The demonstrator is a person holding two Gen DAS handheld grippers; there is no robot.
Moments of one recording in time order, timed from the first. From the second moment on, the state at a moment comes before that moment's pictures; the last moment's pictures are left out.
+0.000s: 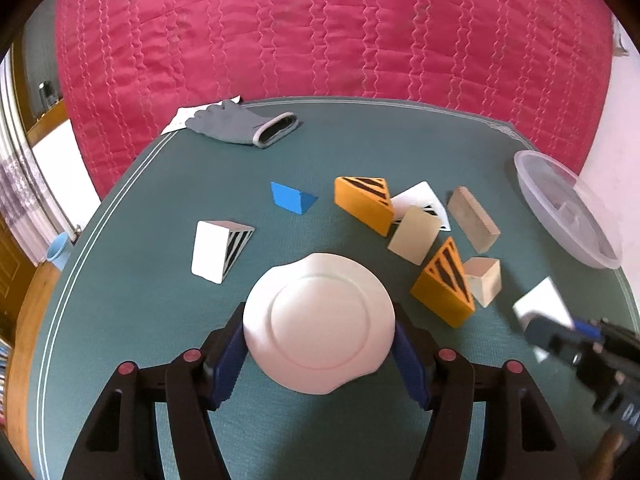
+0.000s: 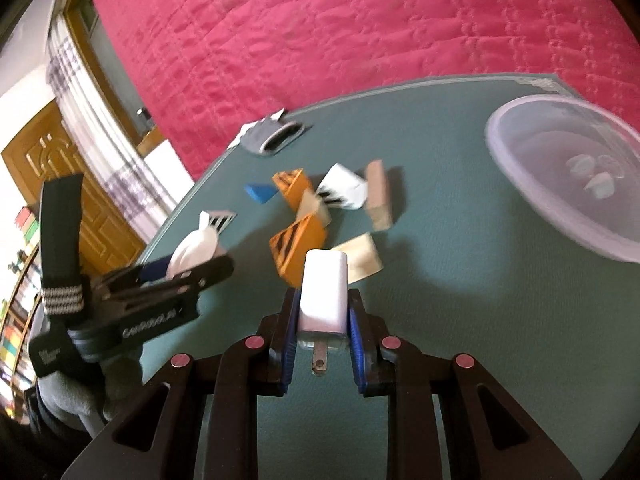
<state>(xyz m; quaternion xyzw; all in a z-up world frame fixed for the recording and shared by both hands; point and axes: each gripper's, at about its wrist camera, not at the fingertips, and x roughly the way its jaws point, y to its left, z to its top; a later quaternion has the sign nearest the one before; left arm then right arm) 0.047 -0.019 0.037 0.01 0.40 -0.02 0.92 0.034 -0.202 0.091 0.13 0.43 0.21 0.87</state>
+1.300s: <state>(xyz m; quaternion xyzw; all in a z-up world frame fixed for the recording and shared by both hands) 0.049 -0.117 0.065 0.06 0.38 -0.10 0.92 0.070 -0.410 0.109 0.21 0.29 -0.11 0.93</state>
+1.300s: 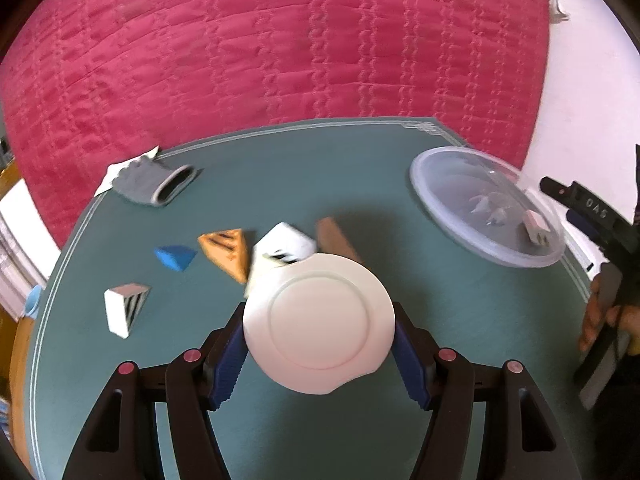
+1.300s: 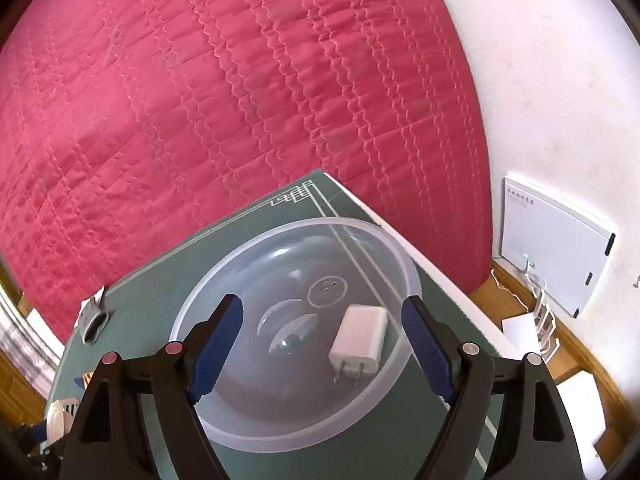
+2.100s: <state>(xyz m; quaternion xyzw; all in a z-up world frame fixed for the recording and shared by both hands) 0.100 -0.234 0.070 0.06 0.36 -0.20 0.91 0.053 -0.440 0.108 0.23 0.26 -0.21 0.92</state>
